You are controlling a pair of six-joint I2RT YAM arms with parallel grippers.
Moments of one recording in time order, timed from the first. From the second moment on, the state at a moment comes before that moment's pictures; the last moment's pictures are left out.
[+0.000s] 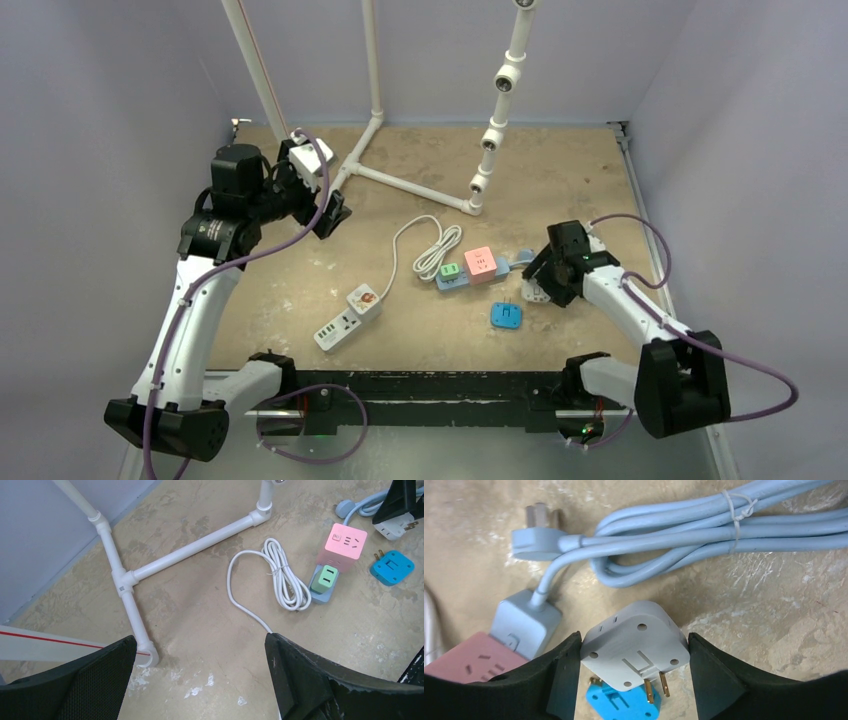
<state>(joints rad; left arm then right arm) -0.17 1.06 1.27 -0.68 0.51 0.41 0.20 1.19 0.63 -0.60 0.17 0.93</state>
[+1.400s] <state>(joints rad) -0.42 1.07 0.97 -0.08 0.66 -0.41 0.83 1.40 1.47 -0.55 0.20 1.12</state>
